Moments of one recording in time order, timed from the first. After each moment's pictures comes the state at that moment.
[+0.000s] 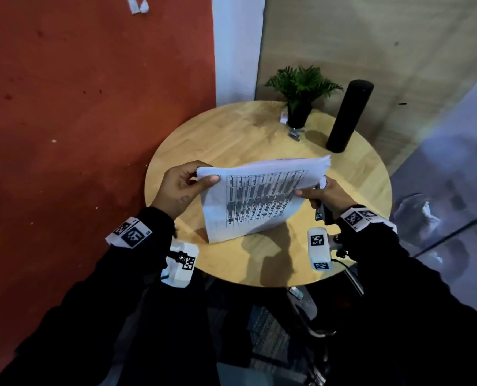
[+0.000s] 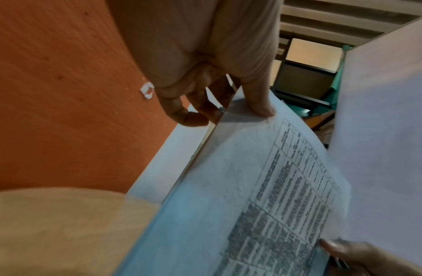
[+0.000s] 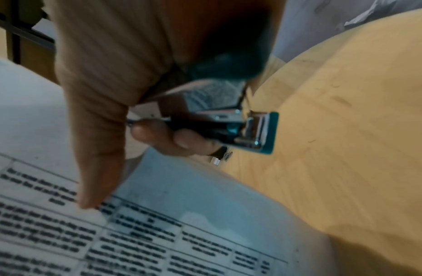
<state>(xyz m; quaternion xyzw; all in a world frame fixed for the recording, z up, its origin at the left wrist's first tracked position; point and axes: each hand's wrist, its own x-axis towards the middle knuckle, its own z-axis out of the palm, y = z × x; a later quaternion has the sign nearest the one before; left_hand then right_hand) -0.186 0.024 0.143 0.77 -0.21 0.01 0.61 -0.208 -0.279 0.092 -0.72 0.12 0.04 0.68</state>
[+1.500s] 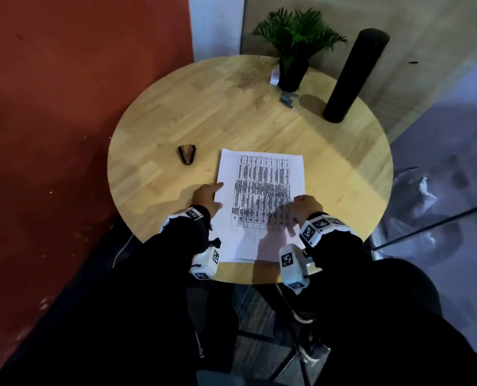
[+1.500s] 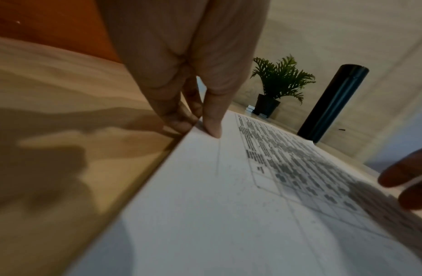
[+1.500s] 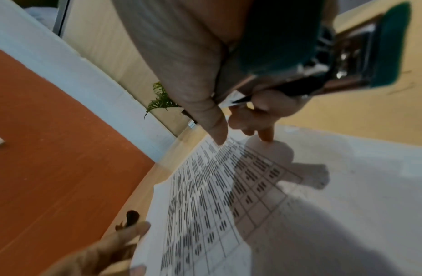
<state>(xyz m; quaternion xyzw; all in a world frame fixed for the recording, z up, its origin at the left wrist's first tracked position) -0.115 -0.044 -0.044 0.92 -0.02 -0.19 0.34 -0.188 -0.264 0.006 -0.85 0.31 0.23 0.35</state>
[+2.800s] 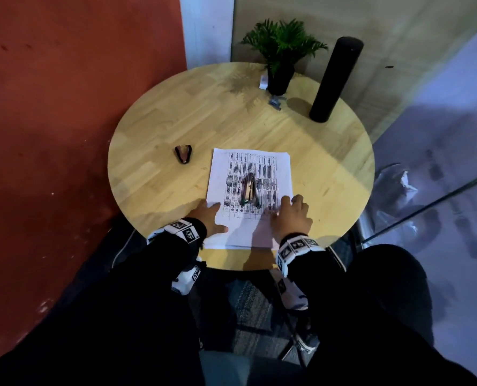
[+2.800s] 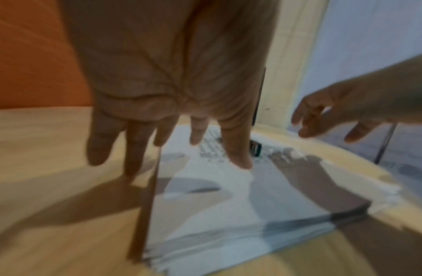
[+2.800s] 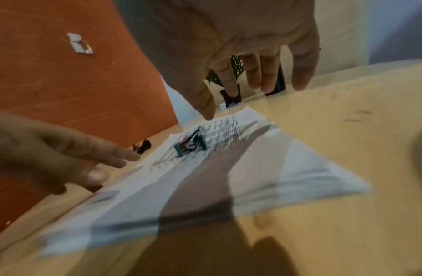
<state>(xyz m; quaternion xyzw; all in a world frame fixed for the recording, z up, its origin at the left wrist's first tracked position) -0.173 -0.036 -0.004 0.93 -0.16 -0.33 0.07 -0.243 -0.223 0.000 -0.95 0.26 0.08 0.17</state>
